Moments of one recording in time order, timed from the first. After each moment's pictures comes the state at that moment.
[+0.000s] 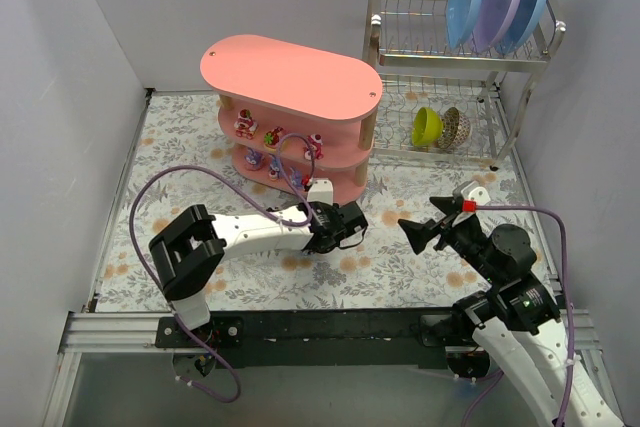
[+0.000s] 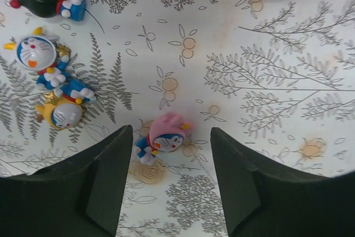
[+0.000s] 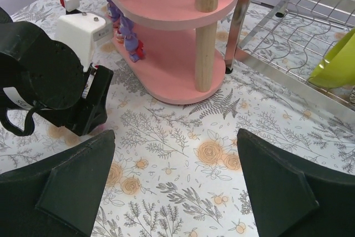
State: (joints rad) left arm -1.11 1.73 1.16 -0.75 -0.66 -1.11; right arm 0.47 0.26 0.50 -0.32 -0.21 0.05
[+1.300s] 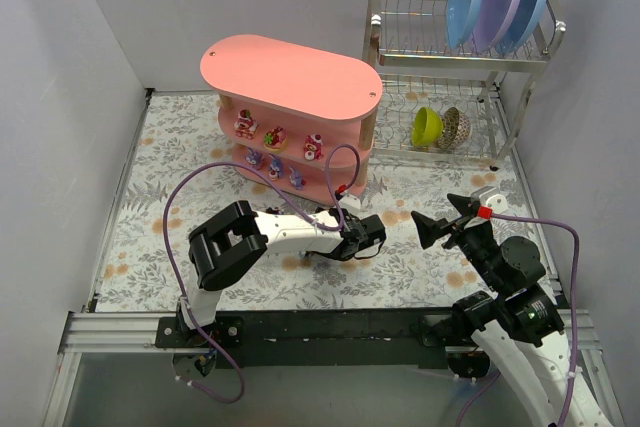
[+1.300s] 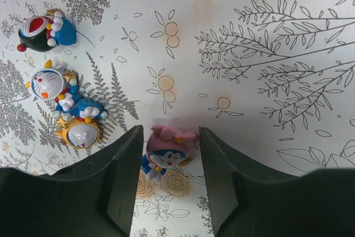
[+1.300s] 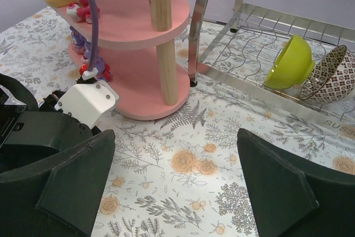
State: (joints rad) left arm -1.17 1.96 1.31 -0.88 -0.72 -0.79; right arm 0.47 0.15 0.47 -0.31 -0.04 0.05
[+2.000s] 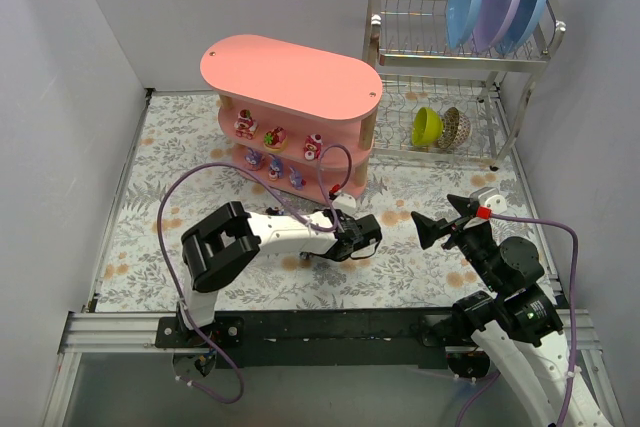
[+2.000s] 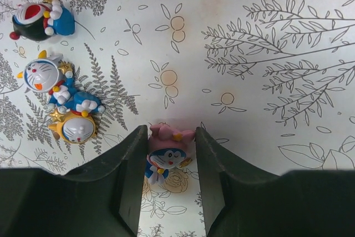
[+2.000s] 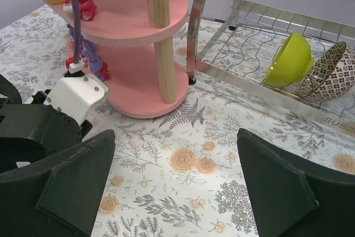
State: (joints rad) left arm -1.16 1.92 1.27 -0.85 -0.71 -0.83; right arm 0.47 0.14 0.46 -0.31 -0.03 0.05
